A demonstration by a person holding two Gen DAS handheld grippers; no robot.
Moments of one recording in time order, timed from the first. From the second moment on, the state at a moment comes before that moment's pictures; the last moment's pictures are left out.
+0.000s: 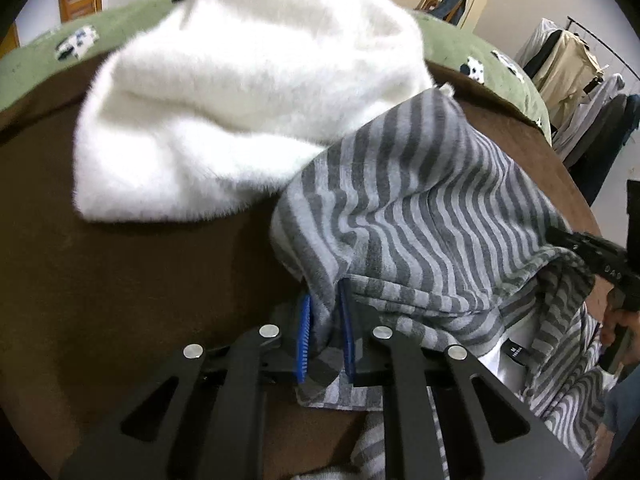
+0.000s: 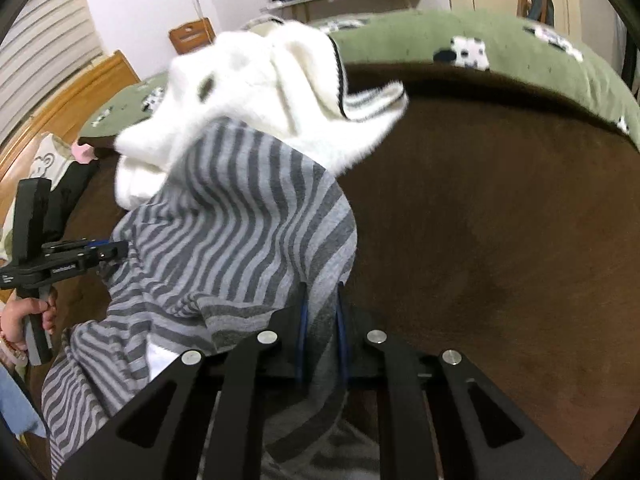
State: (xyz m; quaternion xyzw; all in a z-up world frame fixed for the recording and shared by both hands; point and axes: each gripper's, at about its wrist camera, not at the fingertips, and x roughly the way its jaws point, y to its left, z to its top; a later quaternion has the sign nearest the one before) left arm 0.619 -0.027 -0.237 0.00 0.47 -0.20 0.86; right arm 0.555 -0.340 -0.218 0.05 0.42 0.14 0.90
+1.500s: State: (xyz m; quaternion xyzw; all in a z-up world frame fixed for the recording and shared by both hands) left arm 0.402 -0.018 -0.214 0.12 0.39 -0.21 0.89; right arm 0.359 -0.323 -0.222 -0.01 0.39 0.20 0.90
